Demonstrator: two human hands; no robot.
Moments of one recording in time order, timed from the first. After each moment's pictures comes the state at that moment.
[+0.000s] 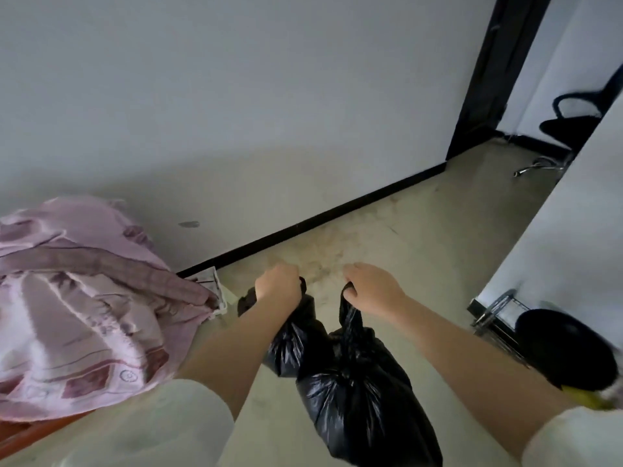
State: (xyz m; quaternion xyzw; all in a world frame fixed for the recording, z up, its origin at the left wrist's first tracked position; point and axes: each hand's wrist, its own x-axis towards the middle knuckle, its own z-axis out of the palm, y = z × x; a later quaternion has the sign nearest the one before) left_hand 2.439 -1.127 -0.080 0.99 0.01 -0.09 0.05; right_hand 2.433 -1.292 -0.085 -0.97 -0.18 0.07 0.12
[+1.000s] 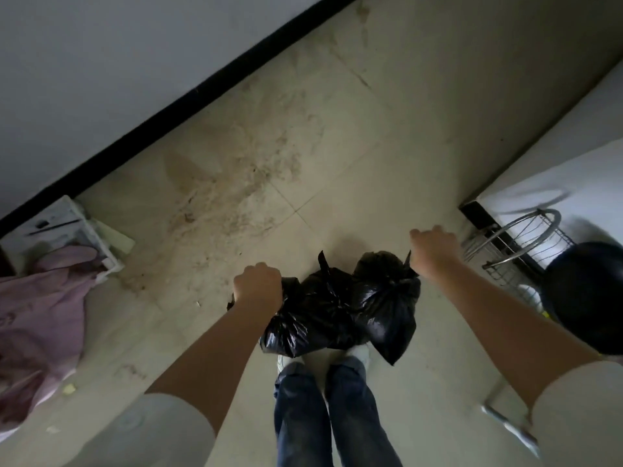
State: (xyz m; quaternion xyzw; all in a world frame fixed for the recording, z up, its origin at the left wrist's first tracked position) left_hand 2.780 -1.213 -0.424 0.91 -0.09 -0.38 -0.10; right_hand 2.775 -1.479 -0.425 -0.94 0.09 0.33 -0.08
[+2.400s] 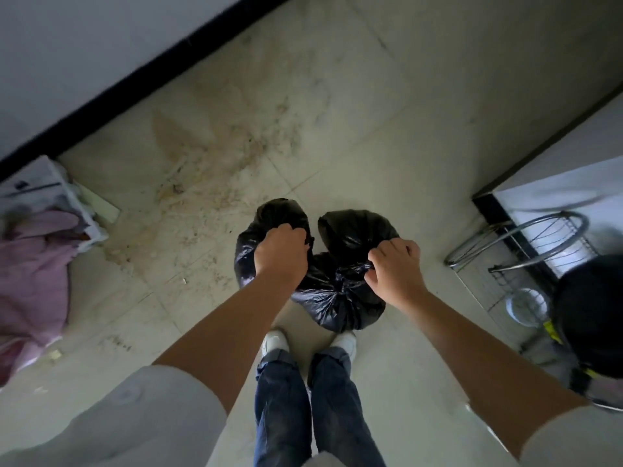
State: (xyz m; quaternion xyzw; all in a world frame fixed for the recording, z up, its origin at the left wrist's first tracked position) left_hand 2.812 -1.288 -0.441 0.95 -0.05 -0.31 0.10; right_hand 2.756 -1.458 -0.459 -0.98 -0.06 0.17 0.02
